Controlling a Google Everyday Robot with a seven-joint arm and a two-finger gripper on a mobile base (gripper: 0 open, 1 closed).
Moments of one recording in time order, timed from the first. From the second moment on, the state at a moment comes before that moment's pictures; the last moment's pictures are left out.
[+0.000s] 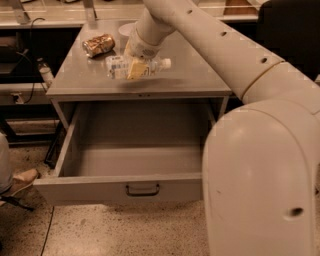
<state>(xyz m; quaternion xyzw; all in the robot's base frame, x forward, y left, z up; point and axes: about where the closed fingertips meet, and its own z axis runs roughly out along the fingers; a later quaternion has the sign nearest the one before) 0.751 0.079 0.879 -0.75 0.58 0.01 0.31</state>
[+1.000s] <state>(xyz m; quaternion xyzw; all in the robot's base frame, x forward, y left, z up) 0.788 0.117 0.868 -0.77 0.58 0.05 0.27</state>
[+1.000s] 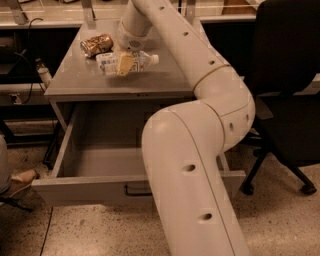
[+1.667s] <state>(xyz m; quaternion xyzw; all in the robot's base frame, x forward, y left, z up) 0.794 0.121 0.867 -0.77 0.58 0.05 0.26</state>
